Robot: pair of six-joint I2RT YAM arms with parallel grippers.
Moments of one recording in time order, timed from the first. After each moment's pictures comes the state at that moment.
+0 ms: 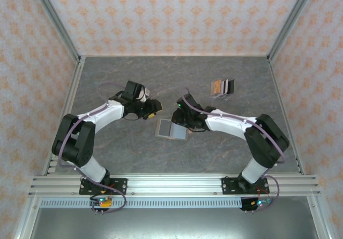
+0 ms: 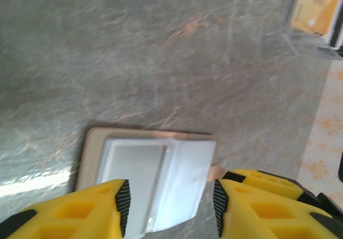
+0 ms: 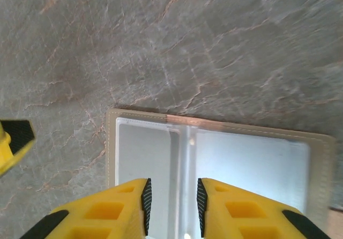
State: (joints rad) left arm -0.31 1.61 0.96 -0.34 0.51 -0.80; right arm 0.76 1.67 0.99 -0.26 -0.07 0.95
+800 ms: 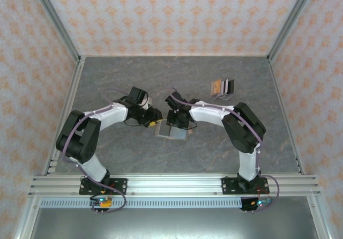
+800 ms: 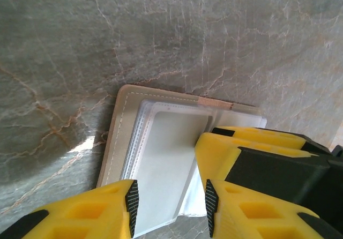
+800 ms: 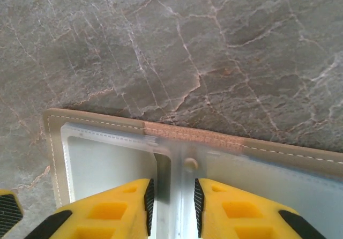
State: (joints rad) left arm -0.35 1.67 0.92 -0.36 0.54 -0.78; right arm 0.77 1.92 1.25 -0.51 -0.10 0.92
